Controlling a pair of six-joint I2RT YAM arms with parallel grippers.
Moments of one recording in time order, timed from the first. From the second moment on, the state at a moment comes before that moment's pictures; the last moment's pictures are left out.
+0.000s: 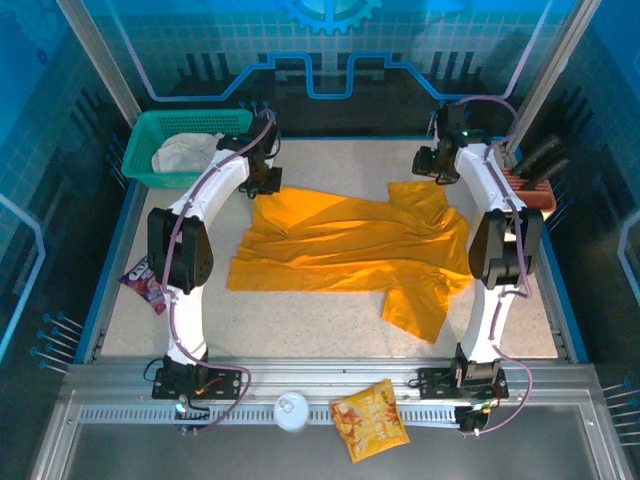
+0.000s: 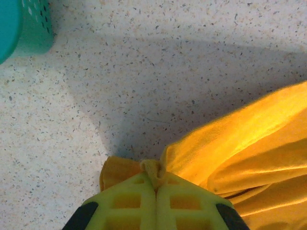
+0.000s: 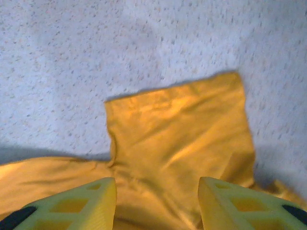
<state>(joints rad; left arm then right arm) -0.25 2.06 1.91 -1.04 -0.09 -0.23 0.05 2.08 1.94 -0.91 -0.01 0.24</state>
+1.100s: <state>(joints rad) -0.25 2.06 1.91 -1.04 -0.08 -0.23 -0.08 2.66 2.52 -1.10 0.08 0.09</state>
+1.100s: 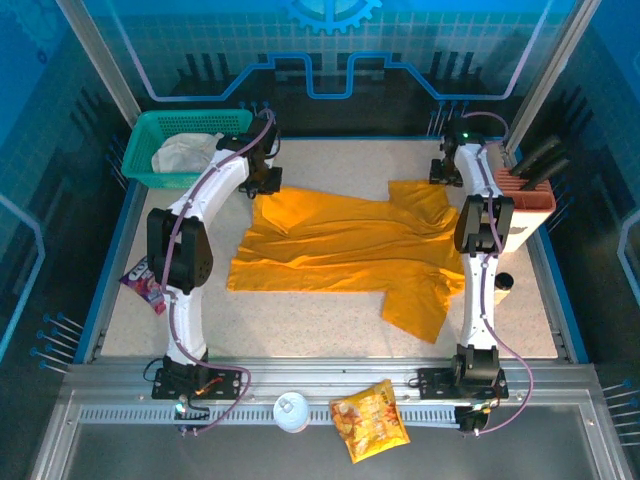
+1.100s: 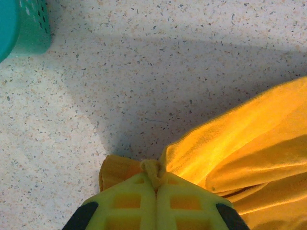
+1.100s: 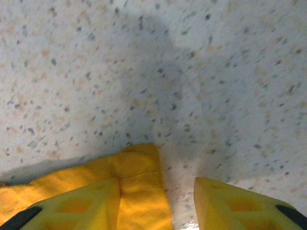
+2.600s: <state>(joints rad) -0.25 1.87 1.93 -1.07 -0.08 -0.30 0.03 2.08 2.17 -1.08 -0.06 0.09</state>
